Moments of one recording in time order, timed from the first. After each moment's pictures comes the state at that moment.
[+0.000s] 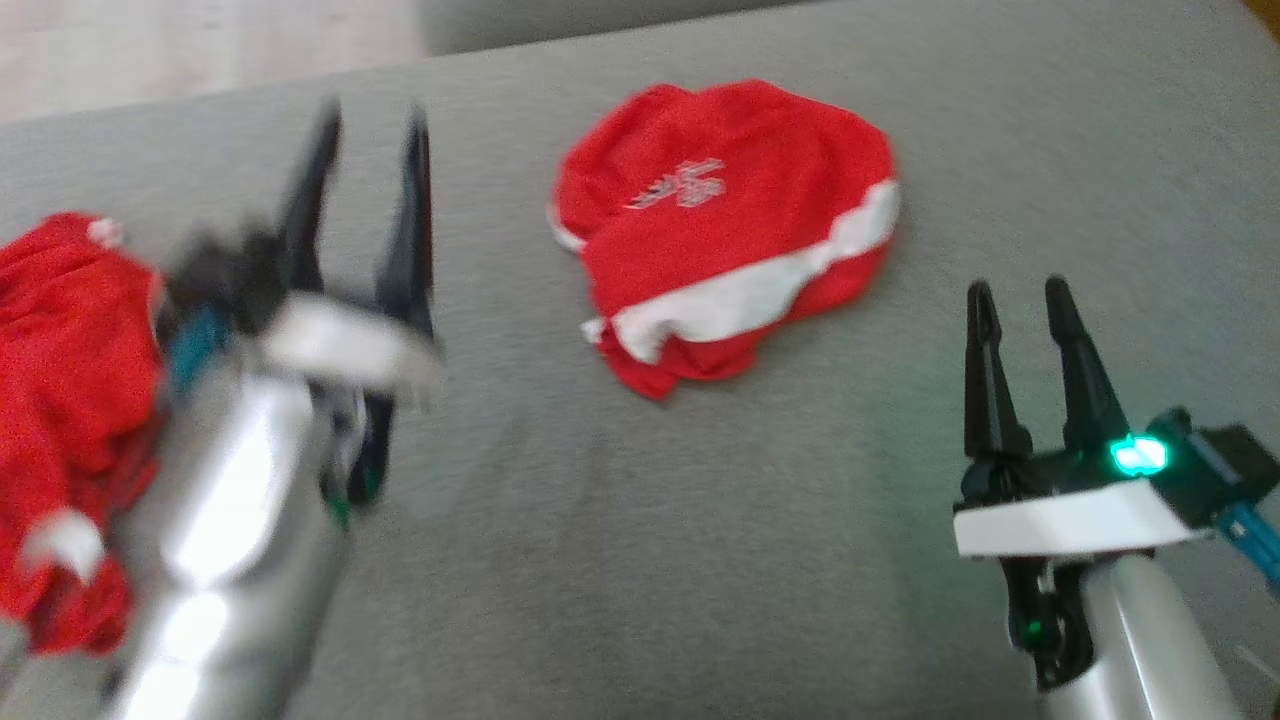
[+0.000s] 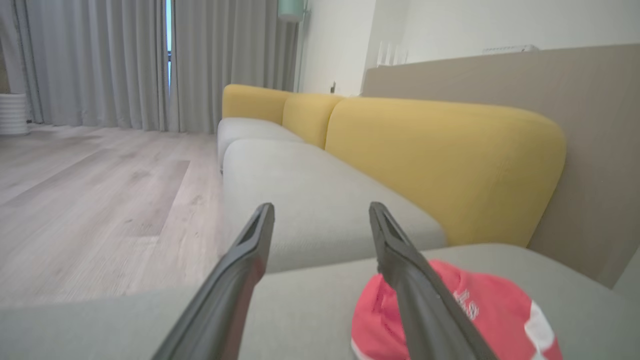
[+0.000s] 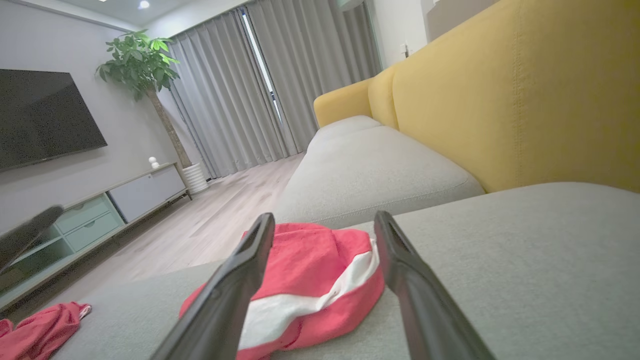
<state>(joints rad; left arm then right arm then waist) -0.60 0.22 -0.45 0.46 -0.53 -0.04 -0.25 -0.12 -0.05 0.11 0.10 0.34 0.13 -0.25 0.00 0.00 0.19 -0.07</state>
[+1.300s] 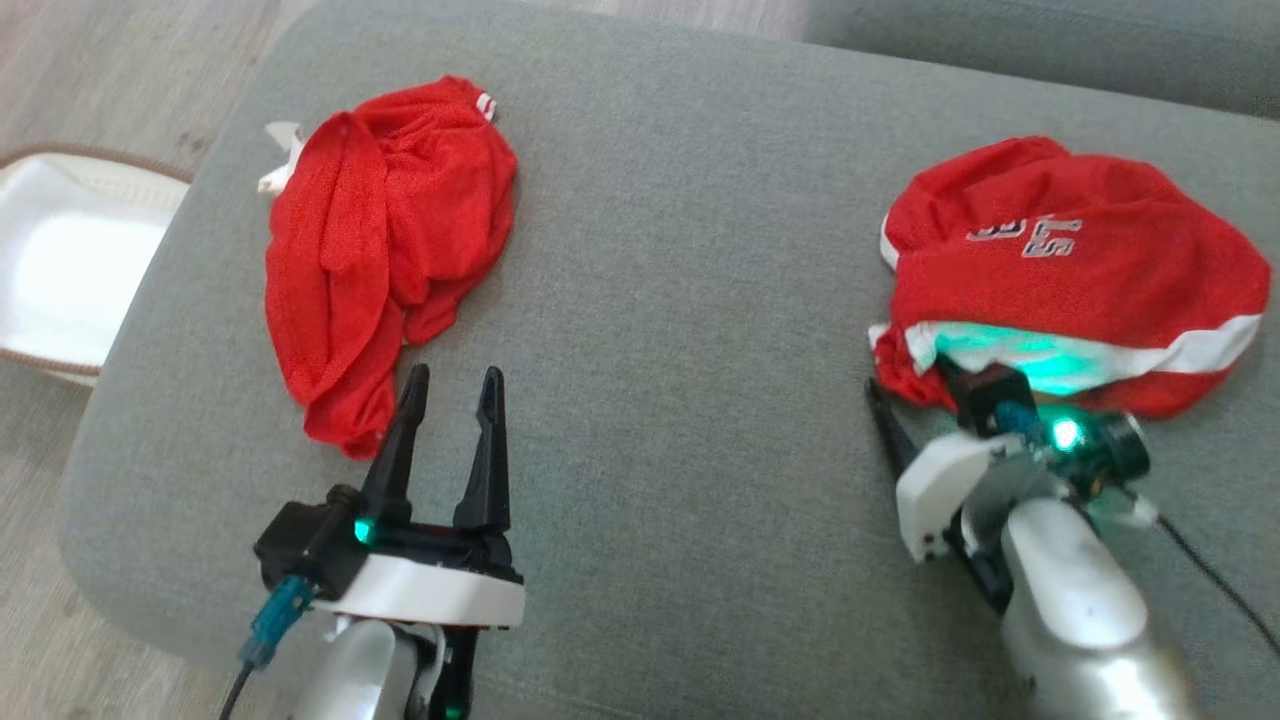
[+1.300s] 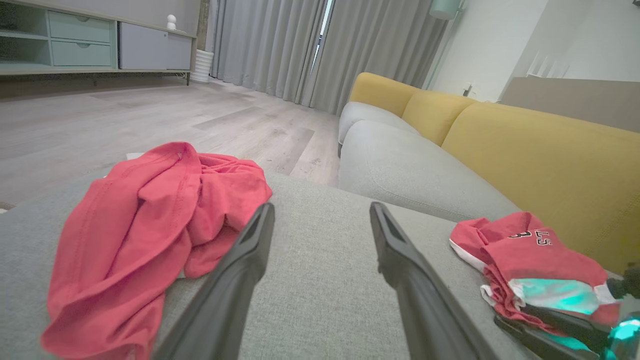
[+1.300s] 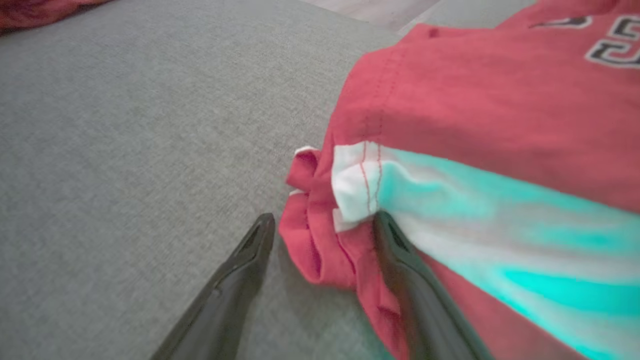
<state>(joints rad) -0.15 0.05 -0.30 0.22 -0.40 -0.10 -0.25 -0.39 -0.05 0.12 0.72 -0.17 0.13 -0.02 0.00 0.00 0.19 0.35</state>
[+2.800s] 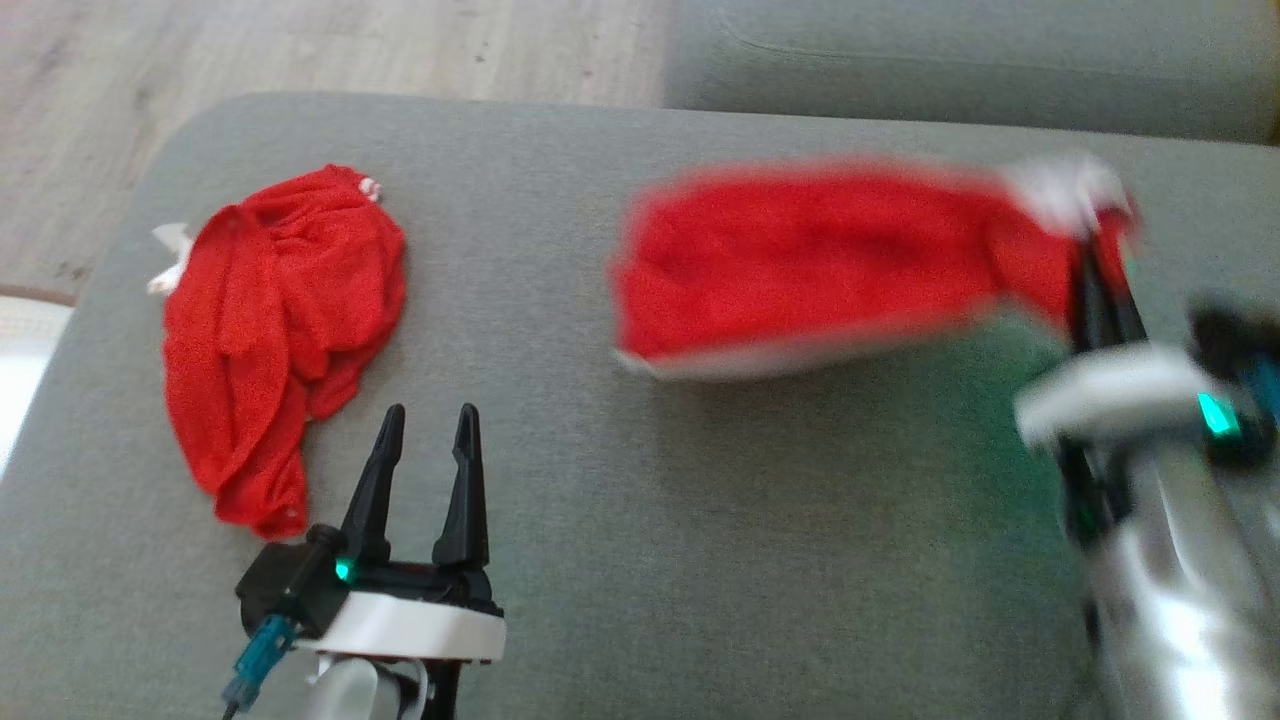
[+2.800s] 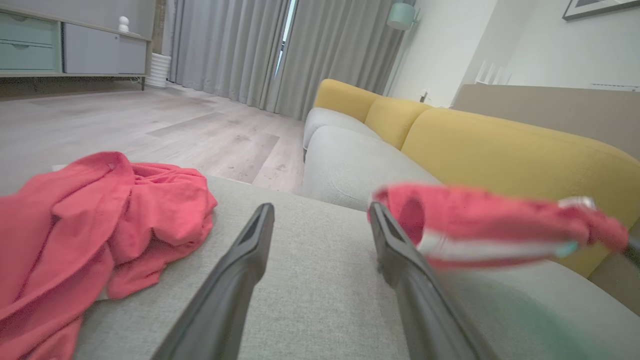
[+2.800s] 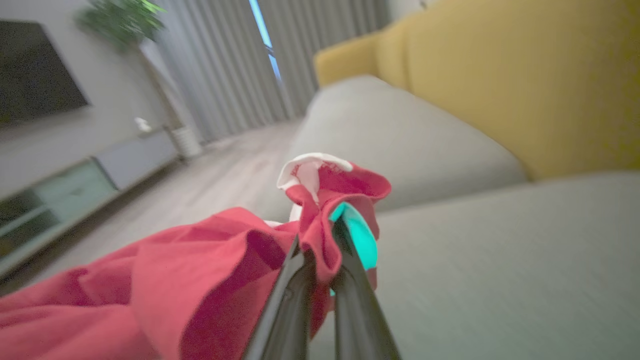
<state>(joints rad) -0.08 0.05 -0.26 0.20 -0.38 -0.09 -0.26 -0.55 -0.07 -0.05 0.67 0.29 0.13 -0.24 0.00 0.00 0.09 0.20</state>
